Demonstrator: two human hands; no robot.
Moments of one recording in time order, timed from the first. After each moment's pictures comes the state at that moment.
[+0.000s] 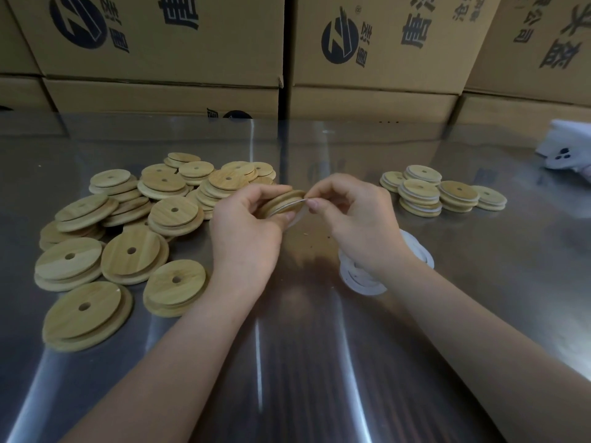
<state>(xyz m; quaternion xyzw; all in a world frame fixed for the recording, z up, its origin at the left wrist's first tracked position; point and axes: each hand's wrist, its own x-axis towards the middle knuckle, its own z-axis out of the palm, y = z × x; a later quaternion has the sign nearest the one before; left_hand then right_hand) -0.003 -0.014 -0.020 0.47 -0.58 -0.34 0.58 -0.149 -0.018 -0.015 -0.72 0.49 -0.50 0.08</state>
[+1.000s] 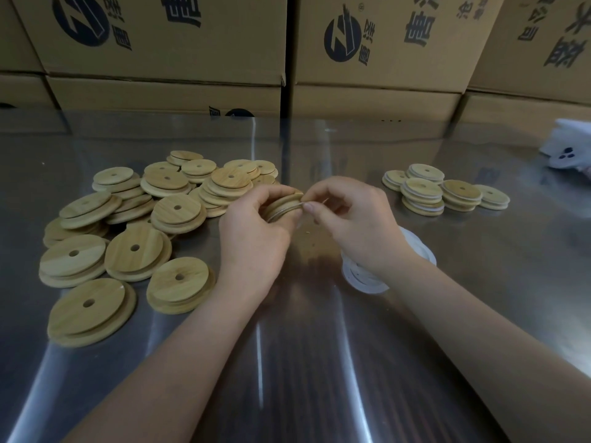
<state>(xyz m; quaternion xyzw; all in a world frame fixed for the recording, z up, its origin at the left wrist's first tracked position) -0.003 -0.009 -0.020 0.48 -0.63 -0.29 0.55 -0.151 -0.020 -0.016 -0.76 0.47 -0.45 0.05</state>
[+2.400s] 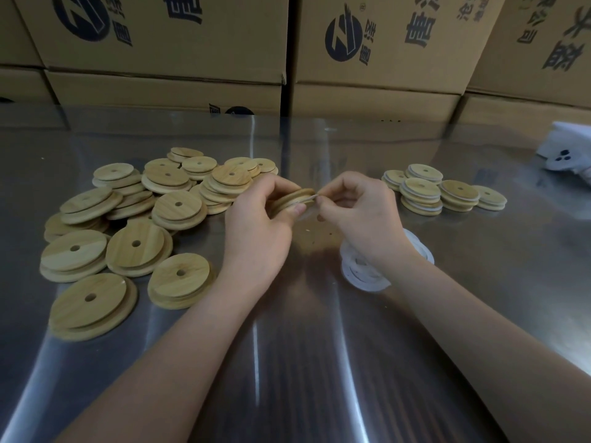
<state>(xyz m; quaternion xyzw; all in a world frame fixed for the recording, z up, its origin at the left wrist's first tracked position) -0.003 -0.013 -0.018 0.45 -0.67 -0.26 0.53 -0.155 -0.028 -0.024 -0.66 0.52 -0.52 0.14</state>
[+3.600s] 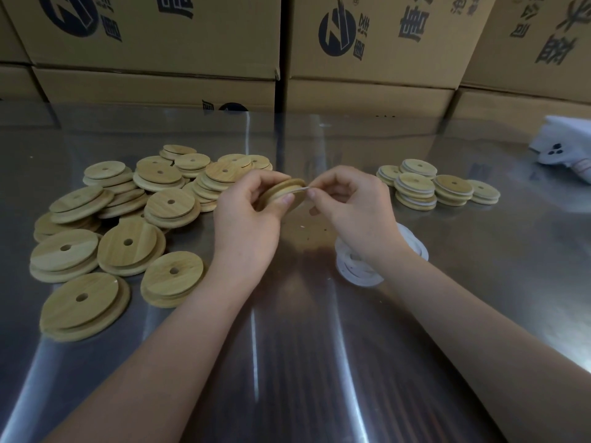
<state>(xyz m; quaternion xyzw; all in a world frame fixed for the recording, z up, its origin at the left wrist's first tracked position) -0.003 -0.015 -0.019 0.43 -0.62 -0.32 0.57 -0.152 -0.023 -0.019 -0.66 0.51 -0.53 0.15</state>
